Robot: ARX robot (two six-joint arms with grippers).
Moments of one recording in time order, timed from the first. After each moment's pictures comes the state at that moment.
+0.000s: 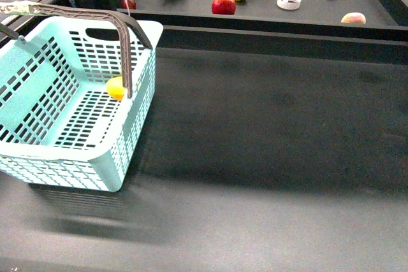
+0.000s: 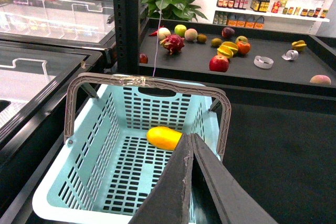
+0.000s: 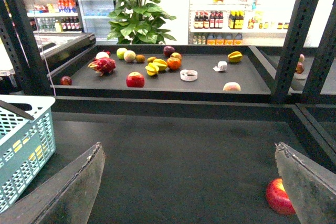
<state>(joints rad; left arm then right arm) 0.00 0.82 0.07 0.74 0.00 -0.02 0.00 0.00 0.01 0.00 0.00 0.00</state>
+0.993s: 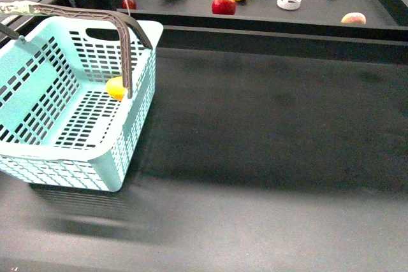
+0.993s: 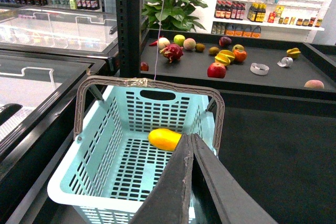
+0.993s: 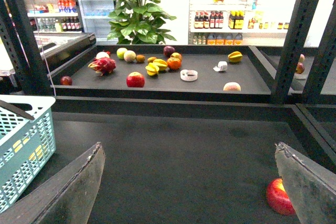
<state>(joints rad) 0.00 0.26 0.02 0.27 0.00 -0.01 0.00 0.00 0.01 0.00 0.00 0.00</state>
